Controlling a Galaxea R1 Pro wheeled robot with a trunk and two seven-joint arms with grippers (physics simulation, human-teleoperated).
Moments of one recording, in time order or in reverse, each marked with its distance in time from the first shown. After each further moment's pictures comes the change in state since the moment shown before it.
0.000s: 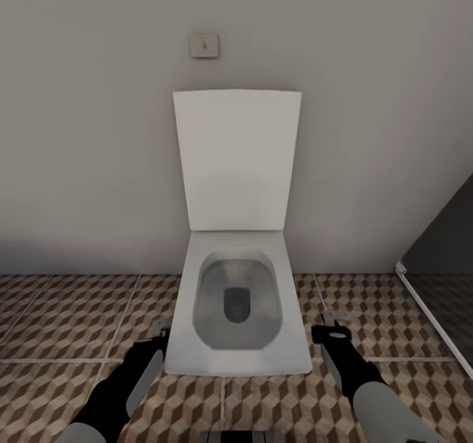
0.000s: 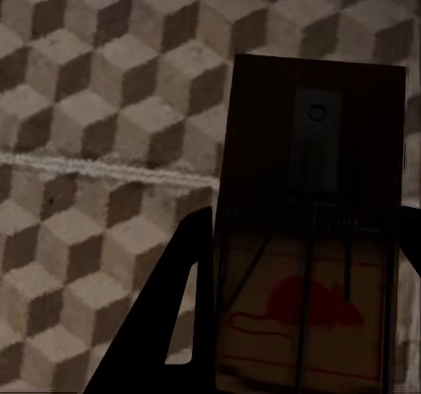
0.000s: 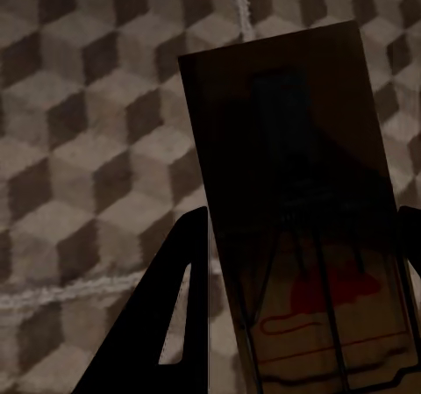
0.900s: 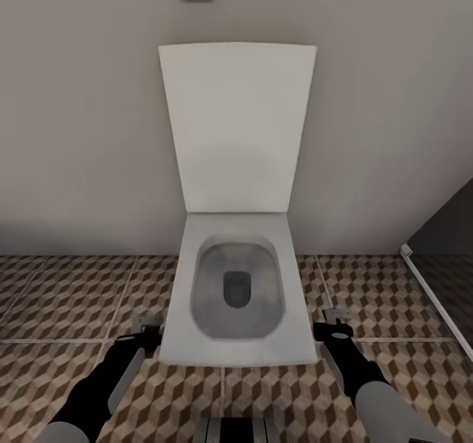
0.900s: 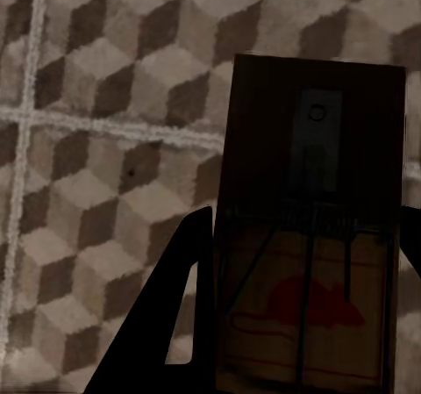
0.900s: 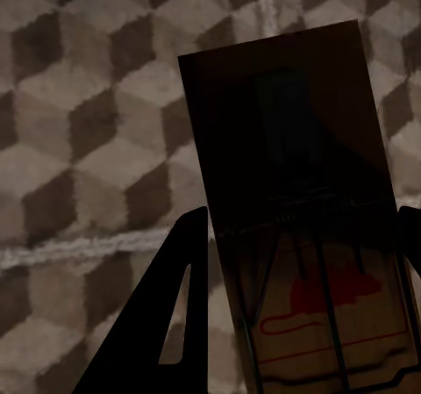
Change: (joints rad) left arm -0.001 0.075 0.054 -0.009 -0.046 -0.020 -0.002; right arm -0.002 -0.012 0.005 0.007 -0.001 -0.052 0.003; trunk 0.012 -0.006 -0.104
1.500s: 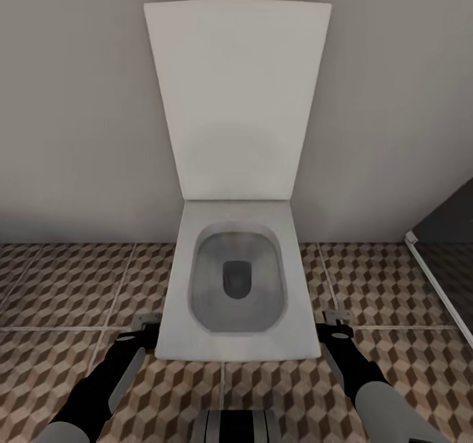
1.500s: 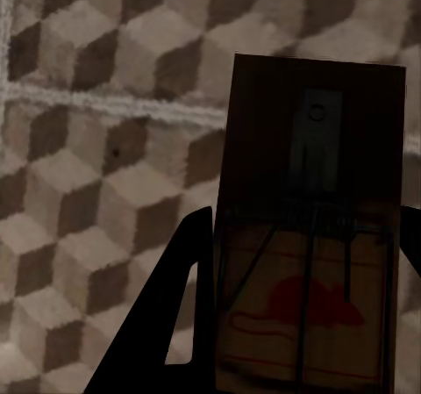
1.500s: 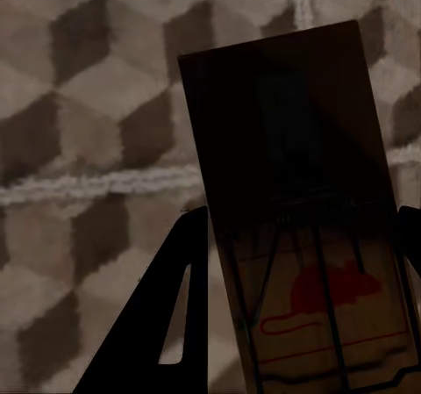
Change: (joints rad) left arm 0.000 -0.003 0.001 -0.004 -0.002 -0.045 -0.001; right arm 0.000 0.000 0.000 0.000 -0.002 0.017 0.000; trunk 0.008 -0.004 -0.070
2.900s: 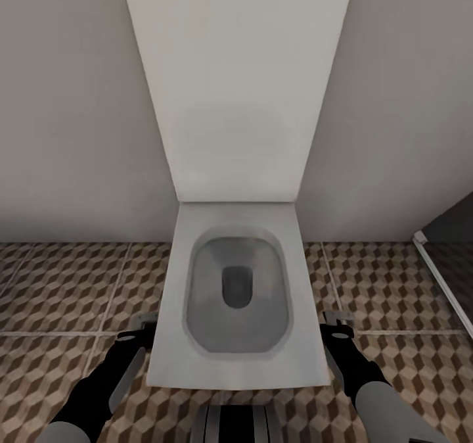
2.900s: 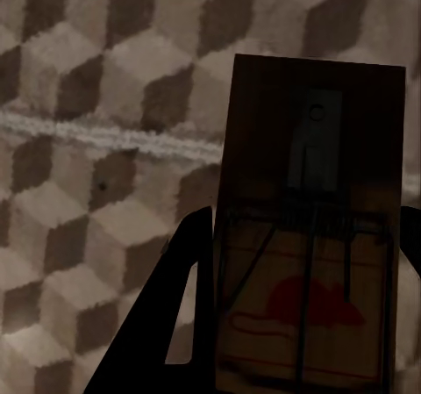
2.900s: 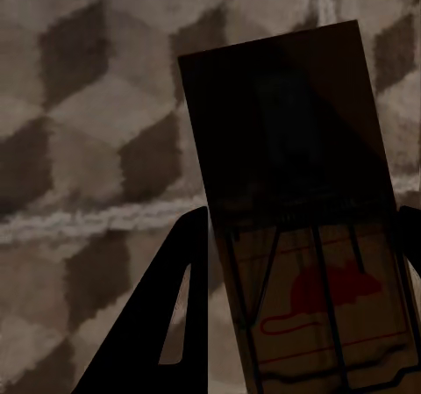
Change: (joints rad) left arm 0.000 -0.001 0.000 -0.002 -0.005 -0.012 0.007; right arm 0.000 -0.001 0.000 0.000 0.003 0.004 -0.003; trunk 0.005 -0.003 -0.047
